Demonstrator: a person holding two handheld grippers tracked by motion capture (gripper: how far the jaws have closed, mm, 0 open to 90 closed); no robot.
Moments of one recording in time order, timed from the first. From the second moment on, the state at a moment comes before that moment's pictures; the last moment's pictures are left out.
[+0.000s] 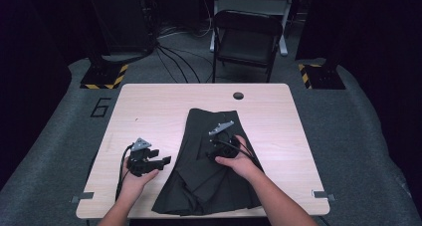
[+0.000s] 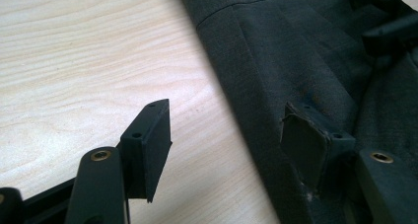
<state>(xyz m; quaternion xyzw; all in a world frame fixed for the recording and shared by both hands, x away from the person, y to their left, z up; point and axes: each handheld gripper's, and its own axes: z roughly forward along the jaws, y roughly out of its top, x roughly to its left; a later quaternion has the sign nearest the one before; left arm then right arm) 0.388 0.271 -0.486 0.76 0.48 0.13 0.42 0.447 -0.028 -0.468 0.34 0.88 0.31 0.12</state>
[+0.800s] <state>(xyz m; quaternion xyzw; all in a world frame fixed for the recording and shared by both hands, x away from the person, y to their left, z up) 0.387 0.265 -0.486 0.77 0.47 0.13 0.42 0.395 -0.126 -0.482 0.36 0.87 0.29 0.15</state>
